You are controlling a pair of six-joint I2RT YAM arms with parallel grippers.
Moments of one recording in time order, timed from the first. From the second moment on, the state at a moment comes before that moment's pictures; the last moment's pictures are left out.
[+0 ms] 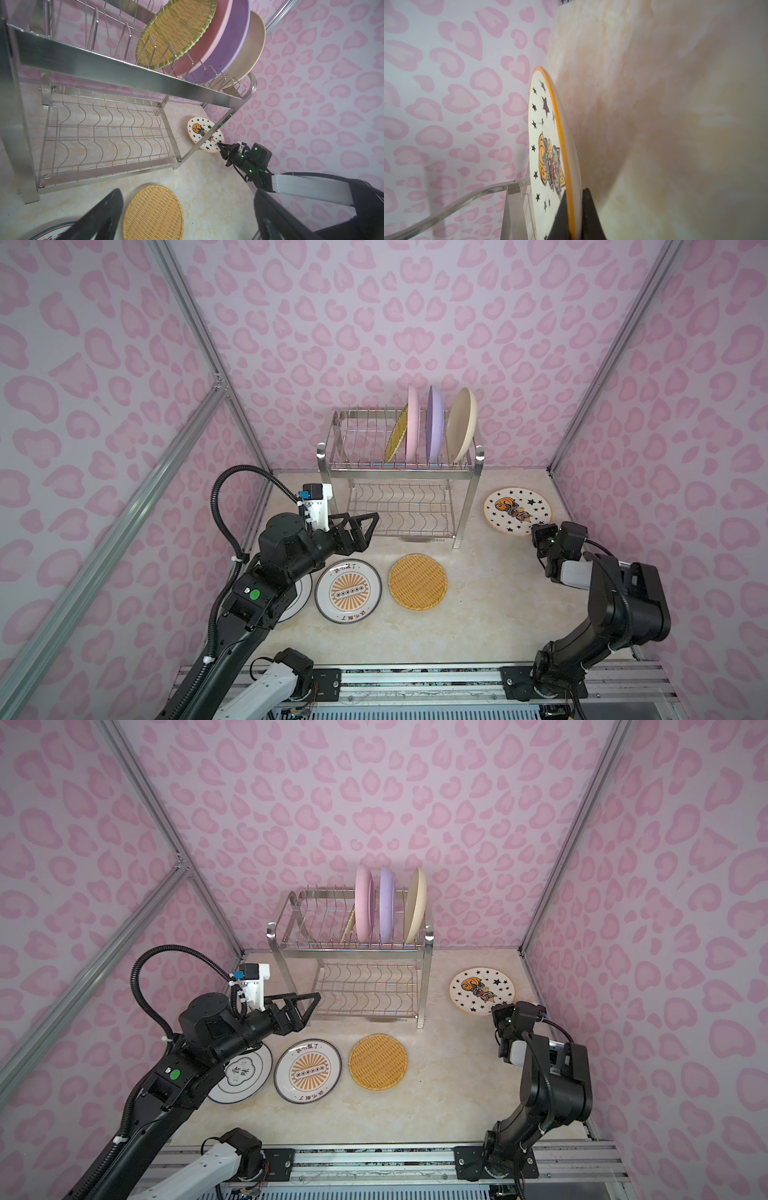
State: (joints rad) left arm -0.47 0.83 1.05 -0.43 0.23 -0.56; right arm -0.29 1.60 0.57 0.57 -0.20 1.13
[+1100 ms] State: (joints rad) left arm -0.98 1.29 1.22 -0.31 0.23 -0.70; right arm 0.04 0.39 0.45 -0.43 0.29 0.33
